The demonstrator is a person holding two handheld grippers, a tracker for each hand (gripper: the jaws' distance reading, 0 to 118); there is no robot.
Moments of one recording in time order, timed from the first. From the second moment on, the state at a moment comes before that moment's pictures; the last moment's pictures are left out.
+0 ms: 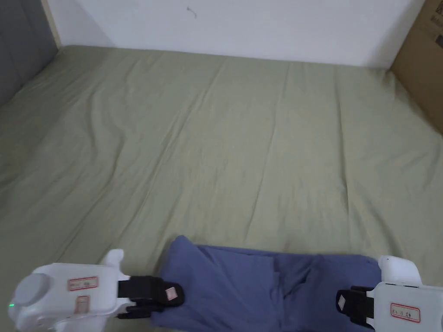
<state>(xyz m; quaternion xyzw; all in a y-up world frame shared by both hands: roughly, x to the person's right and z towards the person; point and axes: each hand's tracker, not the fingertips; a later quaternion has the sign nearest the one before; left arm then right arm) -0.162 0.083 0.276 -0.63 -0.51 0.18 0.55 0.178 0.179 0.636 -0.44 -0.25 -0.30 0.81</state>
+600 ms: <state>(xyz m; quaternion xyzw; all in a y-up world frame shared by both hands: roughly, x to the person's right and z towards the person) -0.234 0.194 0.264 -0.57 -0.45 0.16 0.66 0.191 0.164 0.660 -0.43 -0.26 -0.33 0.80</state>
